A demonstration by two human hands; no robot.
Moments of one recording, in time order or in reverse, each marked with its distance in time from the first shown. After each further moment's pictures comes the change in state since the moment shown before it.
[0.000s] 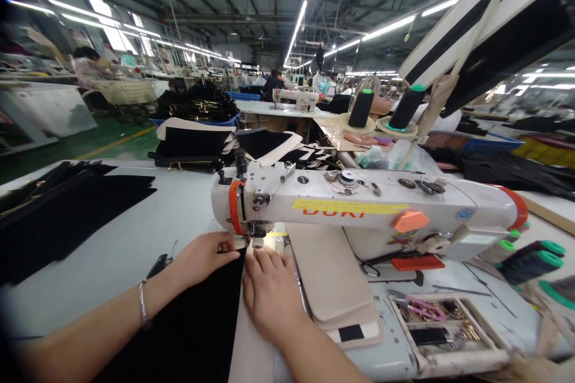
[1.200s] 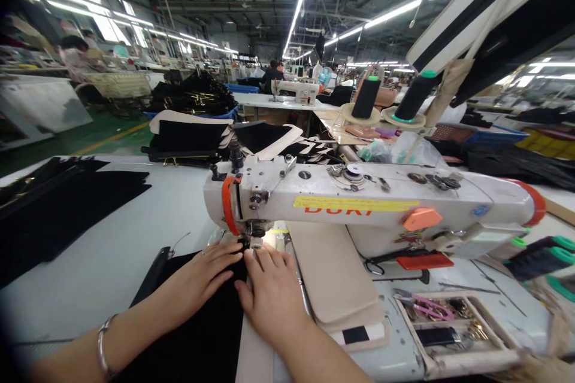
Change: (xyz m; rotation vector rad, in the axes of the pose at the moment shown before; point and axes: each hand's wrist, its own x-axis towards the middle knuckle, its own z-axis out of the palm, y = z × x) left_hand -0.038 -0.019 0.024 0.283 0.035 0.433; right_hand 0.001 0.002 0.006 -0.001 -0.011 0.051
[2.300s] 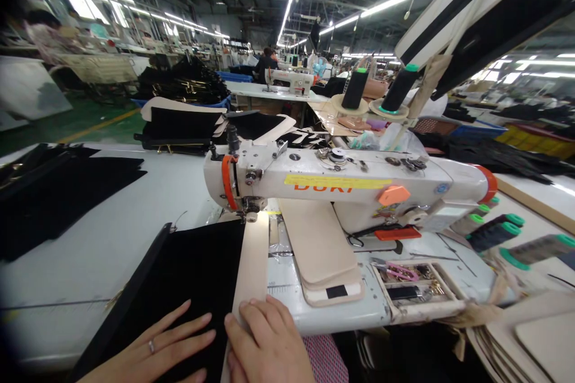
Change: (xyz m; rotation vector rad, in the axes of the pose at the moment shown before) left_hand -0.113 0.059 -0.025 0.009 0.001 0.556; right_hand -0.110 -0.028 -0.009 -0.049 0.137 -0.288
